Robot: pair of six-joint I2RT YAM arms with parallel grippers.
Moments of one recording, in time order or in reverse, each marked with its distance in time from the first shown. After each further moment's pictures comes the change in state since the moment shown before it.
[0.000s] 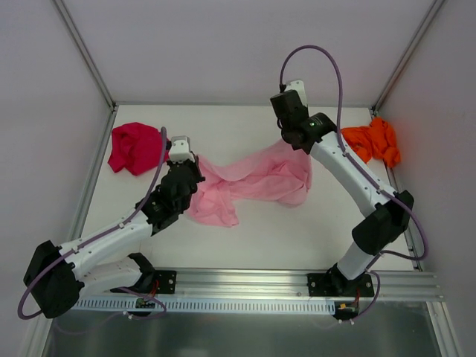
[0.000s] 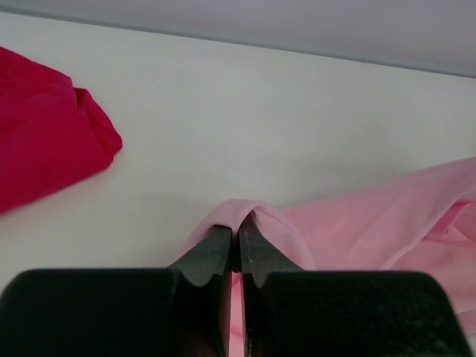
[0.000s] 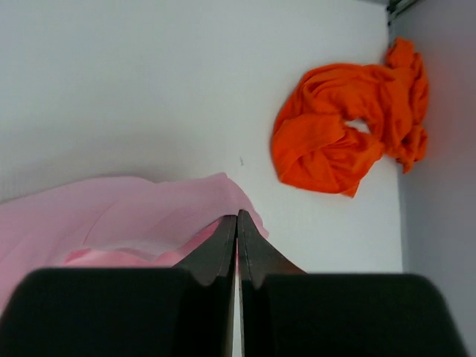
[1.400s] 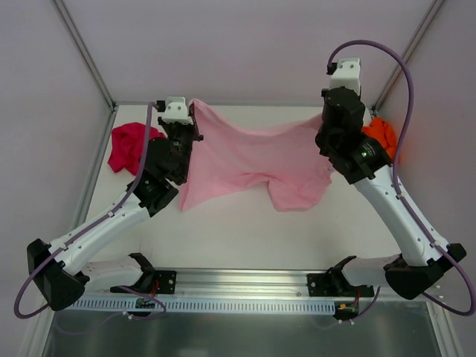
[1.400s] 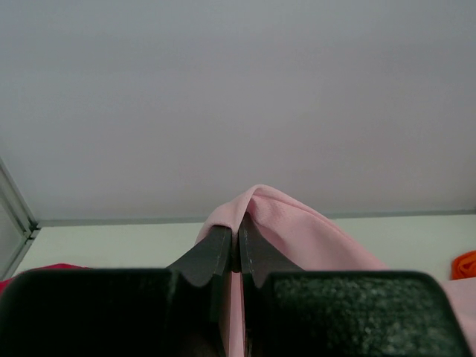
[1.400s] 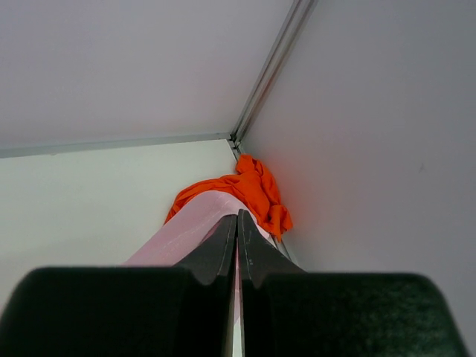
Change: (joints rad) left arm 0.001 0.094 0.414 0.198 0.028 0.460; right arm 0.005 -0.393 -0.095 0.416 0.368 -0.426
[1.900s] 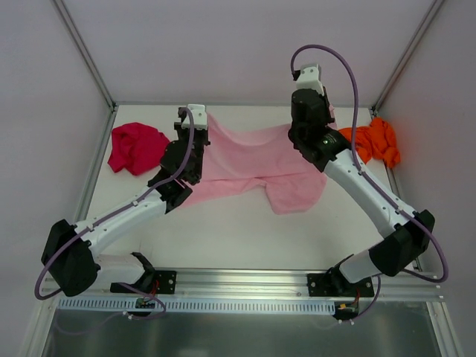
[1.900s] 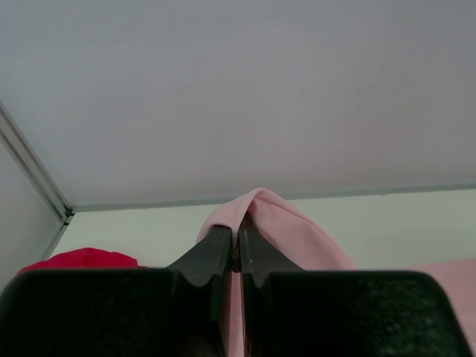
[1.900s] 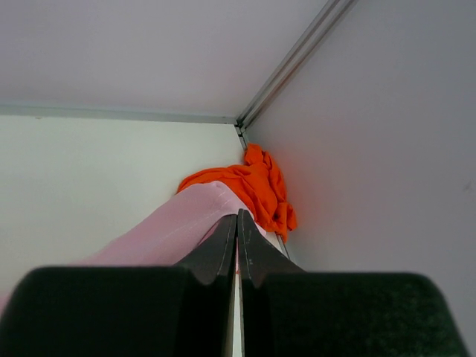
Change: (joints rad) left arm 0.016 0.130 -0.115 0.196 -0.052 0.117; right arm 0.000 0.174 -0.109 0.182 0.002 -0.077
